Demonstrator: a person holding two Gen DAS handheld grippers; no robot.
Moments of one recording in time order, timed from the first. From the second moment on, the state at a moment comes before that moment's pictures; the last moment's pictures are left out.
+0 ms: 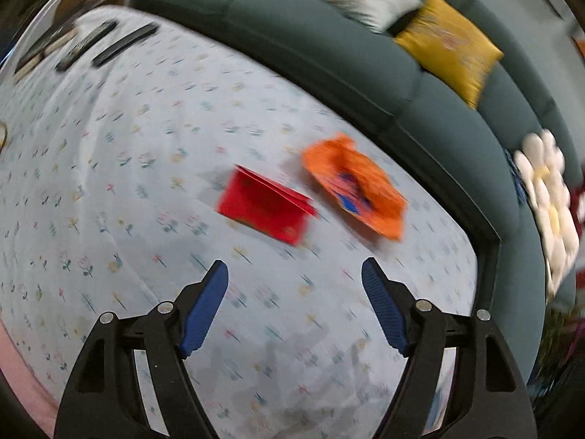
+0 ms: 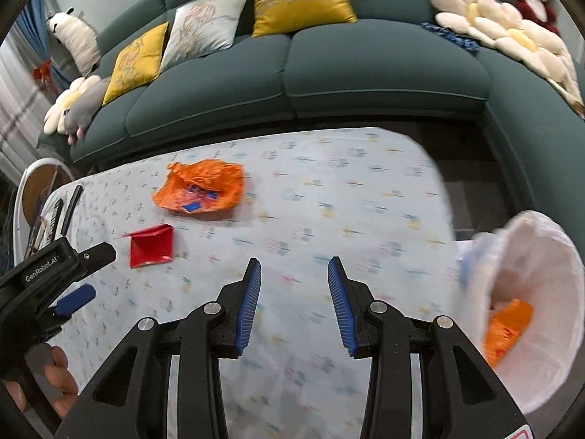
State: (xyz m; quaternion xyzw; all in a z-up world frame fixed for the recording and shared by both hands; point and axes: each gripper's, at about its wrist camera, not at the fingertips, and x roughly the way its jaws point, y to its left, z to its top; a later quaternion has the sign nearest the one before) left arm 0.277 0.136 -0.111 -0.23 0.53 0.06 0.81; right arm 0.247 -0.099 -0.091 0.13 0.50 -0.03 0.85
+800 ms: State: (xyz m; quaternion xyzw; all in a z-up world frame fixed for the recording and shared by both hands) left arm 0.349 0.181 -0.195 -0.38 0.60 0.10 0.70; right arm 0.382 -0.033 -0.175 0.16 0.56 -0.02 0.81
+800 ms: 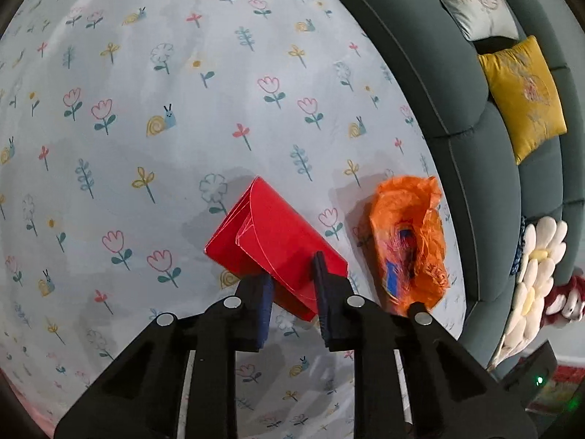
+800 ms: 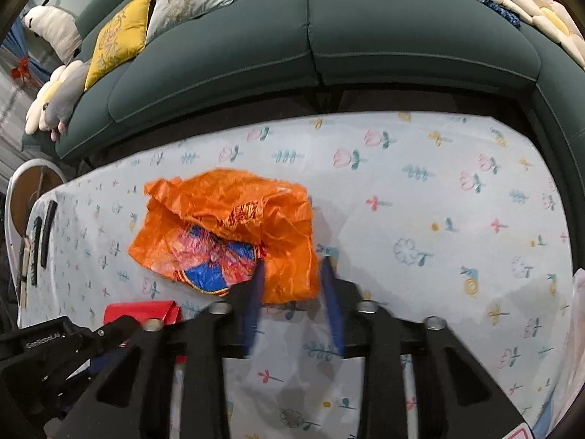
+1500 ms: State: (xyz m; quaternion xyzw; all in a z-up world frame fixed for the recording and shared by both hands) left arm 0.291 0.093 -0.122 -0.26 0.58 0.00 0.77; right arm 0.278 -0.090 -0.116 0.17 0.52 -0.03 0.83
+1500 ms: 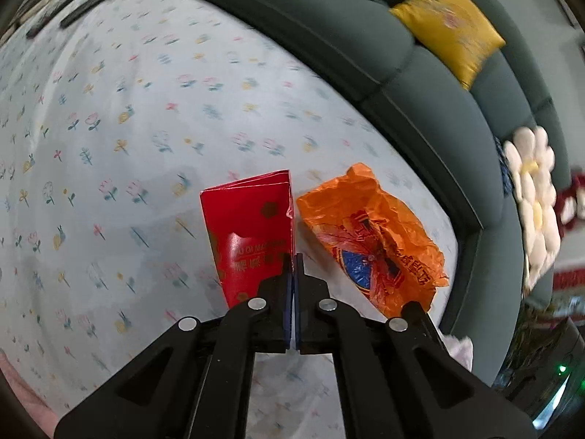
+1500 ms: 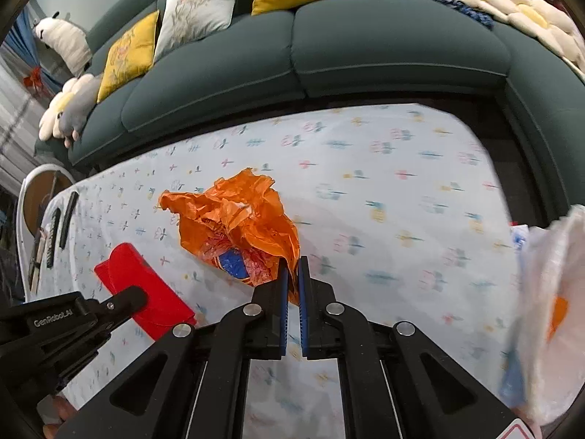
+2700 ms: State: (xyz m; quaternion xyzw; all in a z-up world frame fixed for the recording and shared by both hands) left arm 0.136 -0.226 -0.032 -0.04 0.53 -0.32 0.79; right arm 0.046 -0.377 -0.061 0.29 0.40 -0.22 0.84
